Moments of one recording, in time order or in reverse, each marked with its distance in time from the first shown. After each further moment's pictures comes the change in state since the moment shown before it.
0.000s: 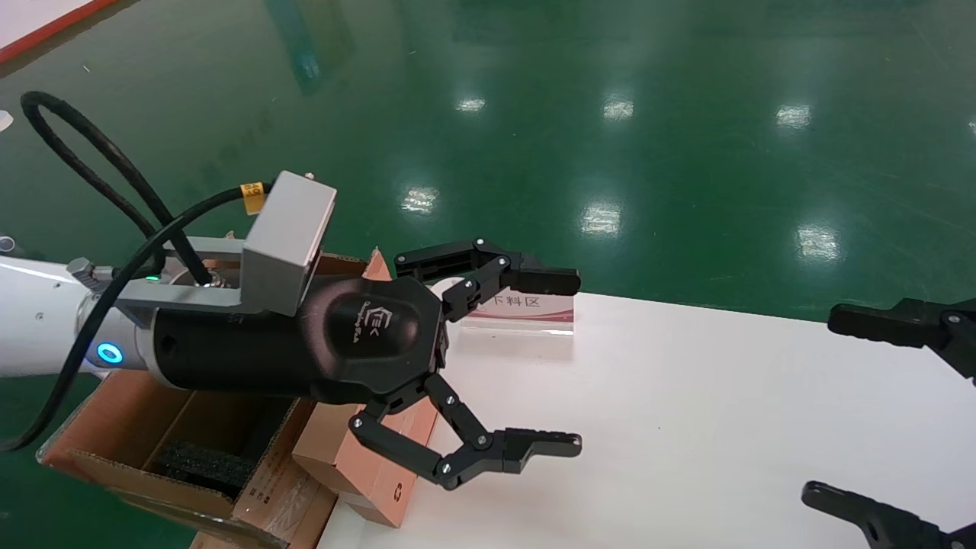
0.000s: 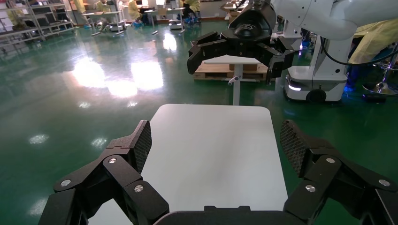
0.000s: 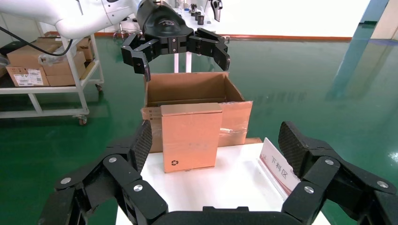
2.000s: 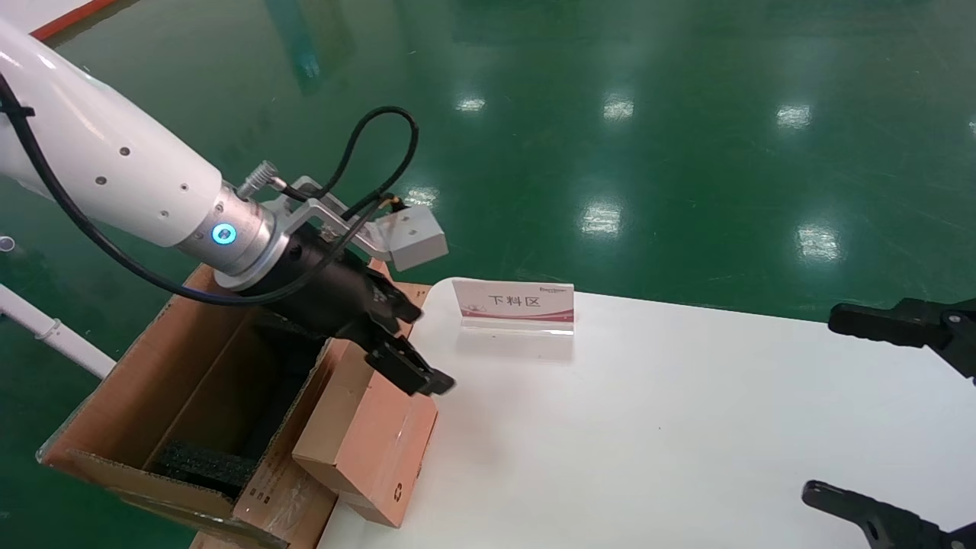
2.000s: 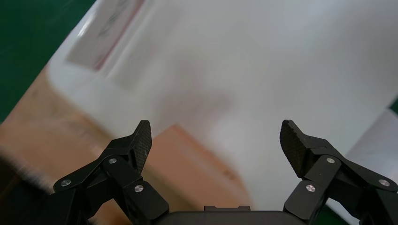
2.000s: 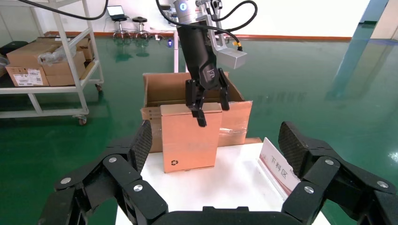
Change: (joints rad) left arm -0.786 0.090 0.755 -0.045 0.844 0.084 -0.954; right arm 0.001 0.001 -0.004 -0.001 0.002 0.001 -0.002
